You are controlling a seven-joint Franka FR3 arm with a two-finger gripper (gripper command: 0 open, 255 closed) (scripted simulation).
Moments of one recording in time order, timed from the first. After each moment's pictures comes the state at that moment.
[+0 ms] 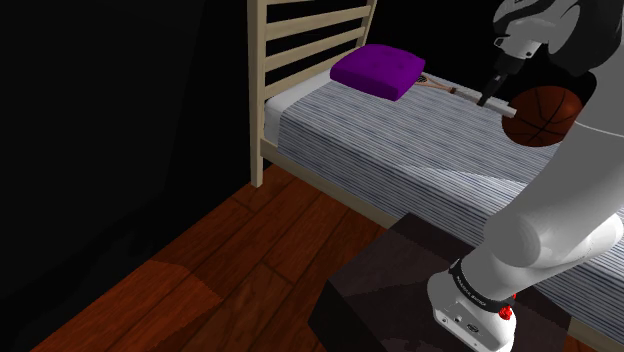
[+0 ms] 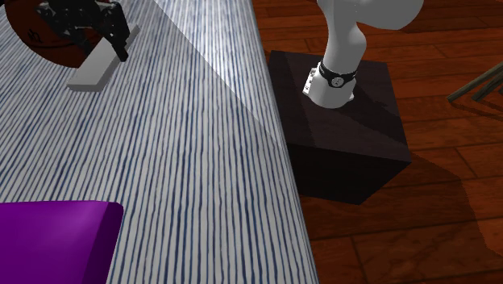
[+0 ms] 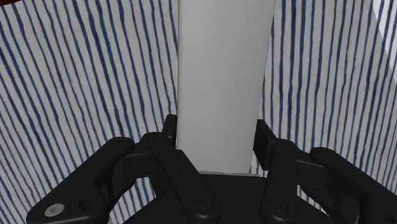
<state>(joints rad) -0.45 0.27 -0.65 -1.66 0.18 1.85 -1.25</state>
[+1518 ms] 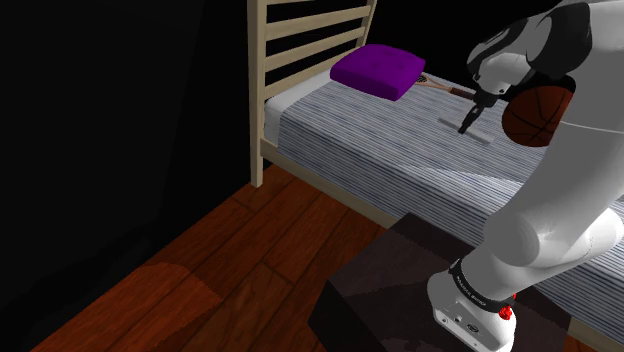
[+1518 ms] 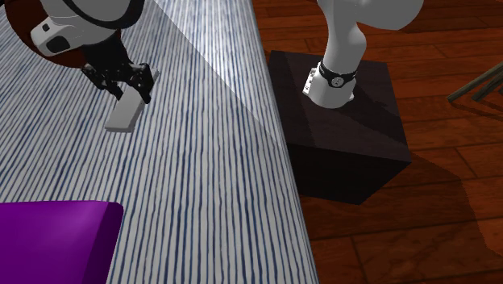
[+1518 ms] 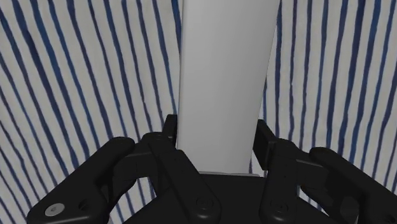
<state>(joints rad) -0.46 0.37 -0.62 -1.85 0.26 2.12 -1.30</state>
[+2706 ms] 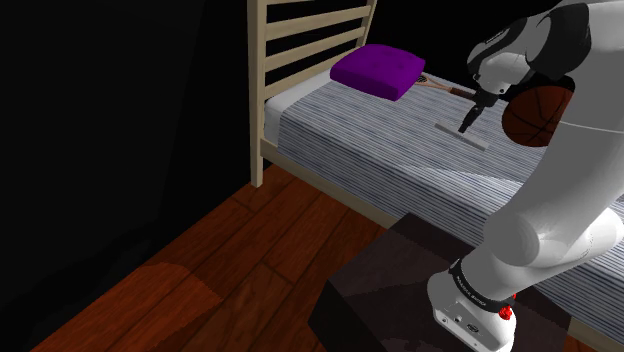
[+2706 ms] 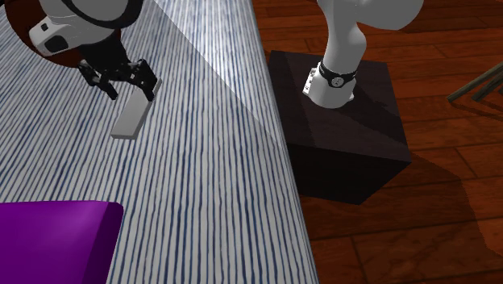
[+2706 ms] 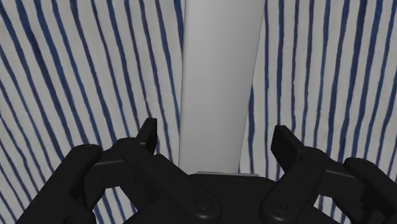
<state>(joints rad) -0.47 0.37 -0.62 -1.84 0.26 2.12 -1.31</state>
